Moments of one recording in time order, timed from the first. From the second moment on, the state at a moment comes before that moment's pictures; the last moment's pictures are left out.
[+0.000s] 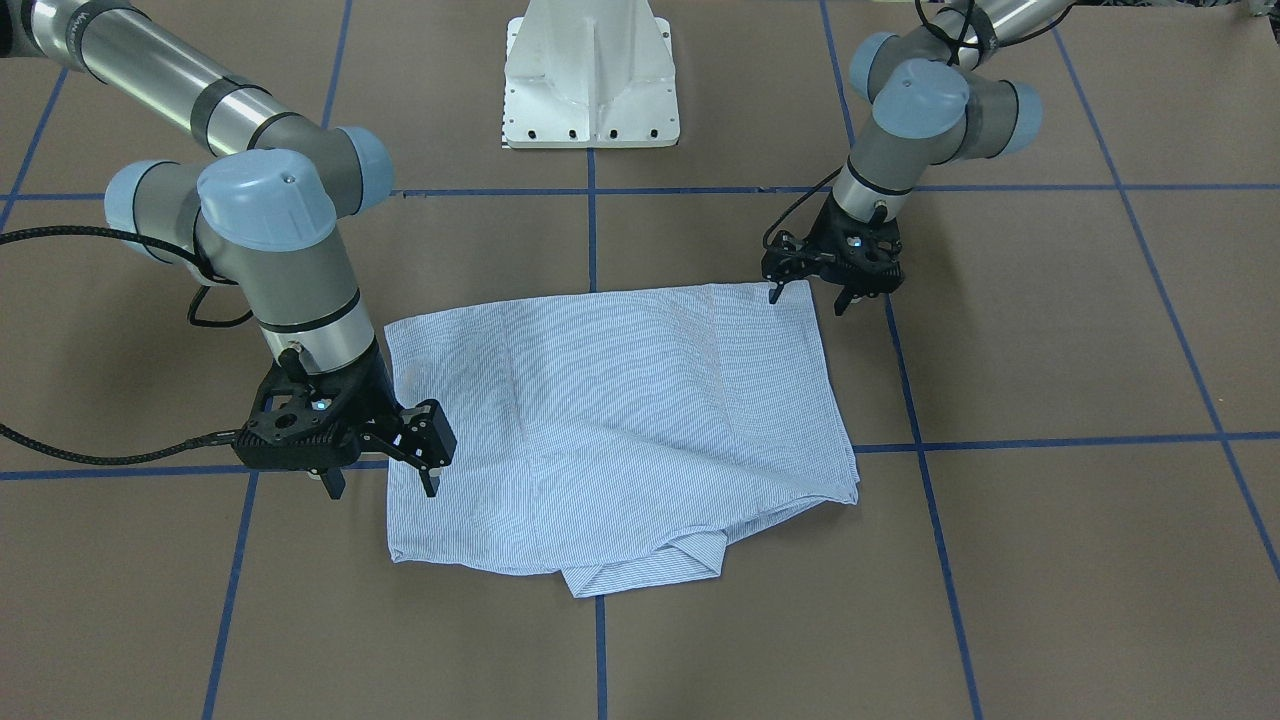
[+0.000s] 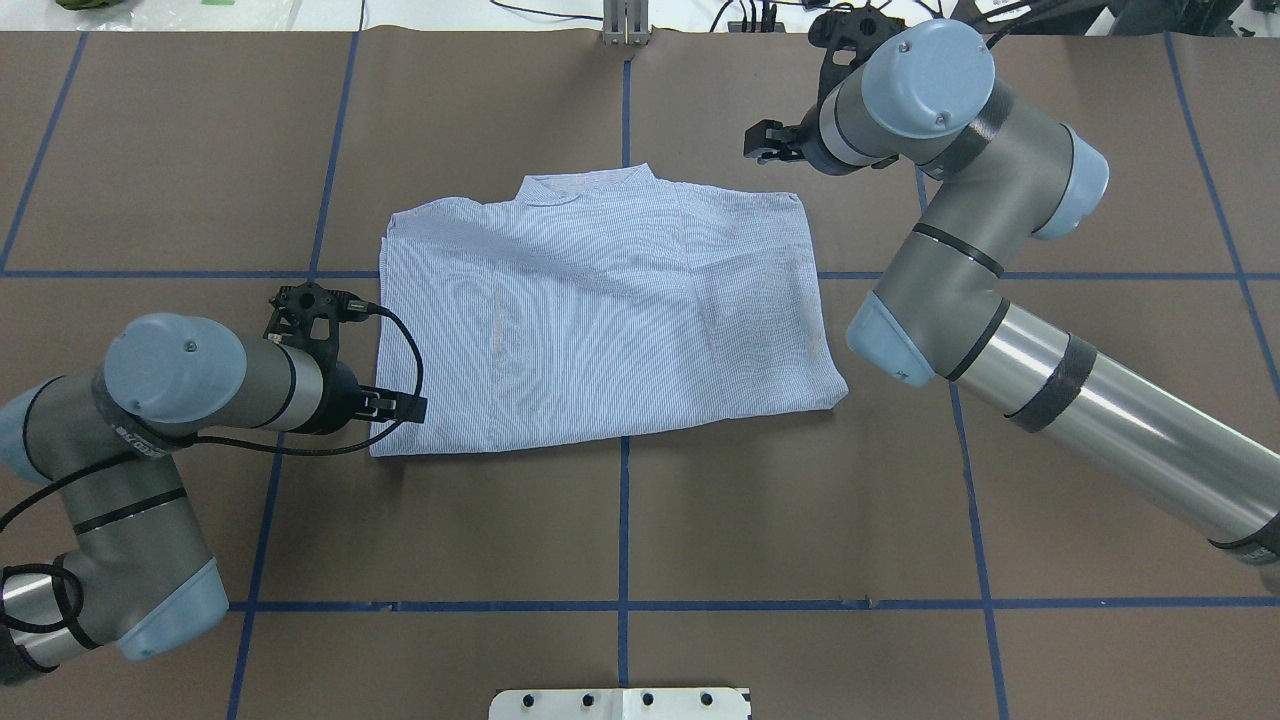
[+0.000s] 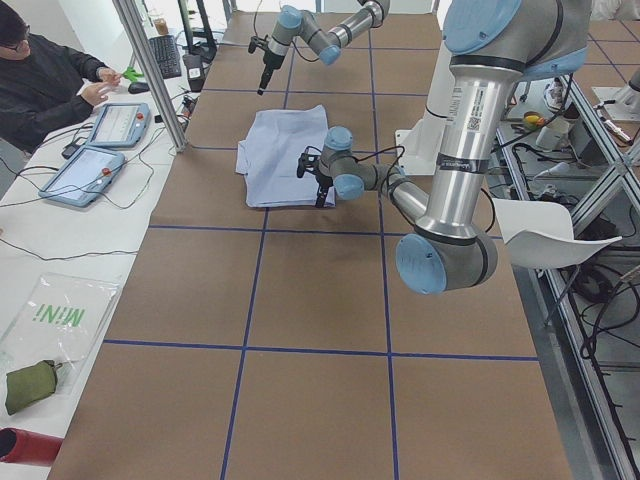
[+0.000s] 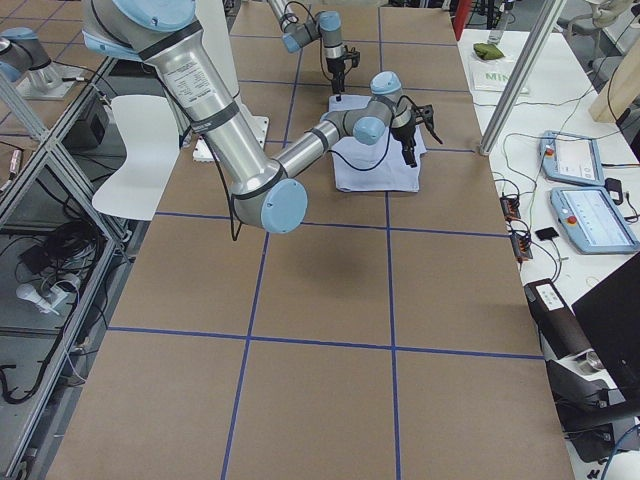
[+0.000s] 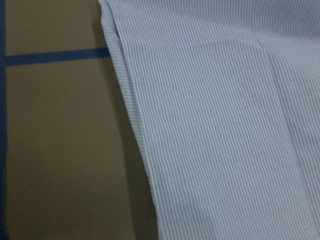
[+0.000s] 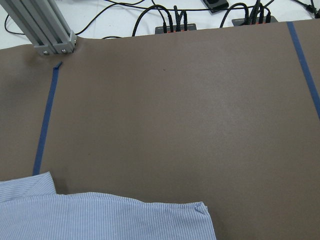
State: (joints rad) left arm -0.53 -1.79 -1.79 -2.09 -1.81 -1.11; right arm 0.80 -0.93 1.49 -1.21 1.73 1.11
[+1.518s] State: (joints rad) left arm -0.66 -1.70 -1.84 -2.01 -1.80 -0.88; right arm 0.77 -0.93 1.49 -1.21 1.71 1.12
